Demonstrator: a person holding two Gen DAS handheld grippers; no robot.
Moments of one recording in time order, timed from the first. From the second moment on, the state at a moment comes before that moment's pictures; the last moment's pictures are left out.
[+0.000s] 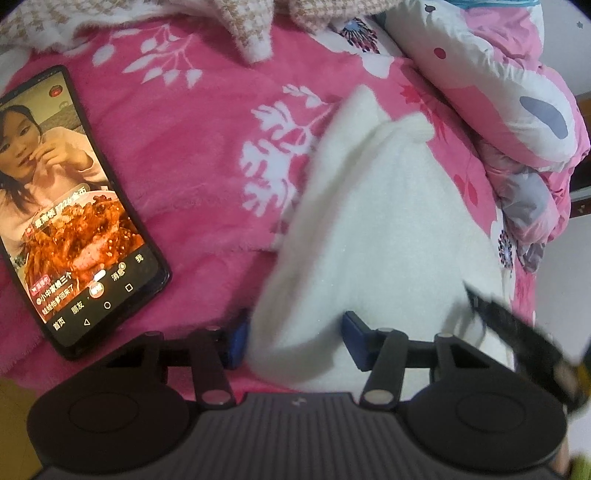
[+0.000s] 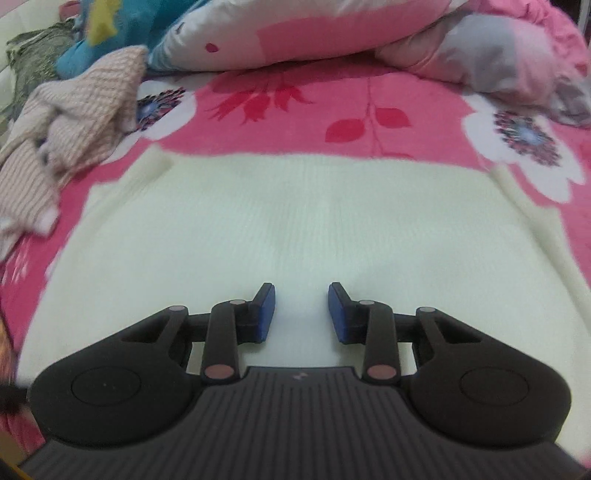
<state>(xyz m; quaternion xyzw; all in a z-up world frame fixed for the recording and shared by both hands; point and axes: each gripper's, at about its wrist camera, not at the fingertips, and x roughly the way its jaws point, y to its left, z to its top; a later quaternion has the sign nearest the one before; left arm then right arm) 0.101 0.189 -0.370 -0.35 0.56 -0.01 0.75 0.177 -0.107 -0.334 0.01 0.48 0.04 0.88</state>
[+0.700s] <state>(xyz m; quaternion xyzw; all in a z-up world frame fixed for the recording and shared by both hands) 0.112 0.165 -0.361 -0.29 0.56 0.03 0.78 0.215 -0.104 -0.347 0.02 0.47 0.06 0.88</state>
